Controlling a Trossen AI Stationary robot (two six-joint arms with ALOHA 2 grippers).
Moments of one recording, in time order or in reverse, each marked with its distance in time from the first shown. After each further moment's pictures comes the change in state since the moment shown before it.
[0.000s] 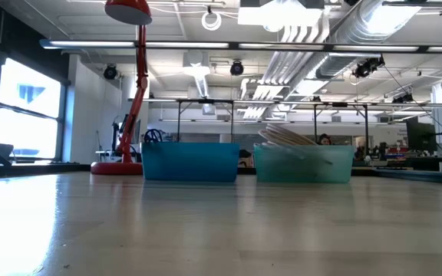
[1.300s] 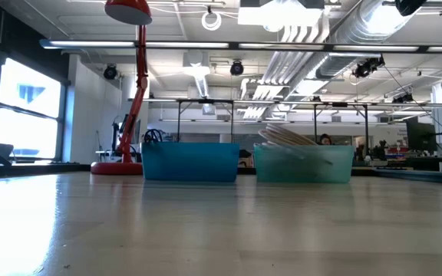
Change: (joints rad) left arm 0.000 -0.334 -0.080 -0.034 -0.005 -0.062; right arm 0.048 -0.624 -0.514 0.232 -0.052 0.029
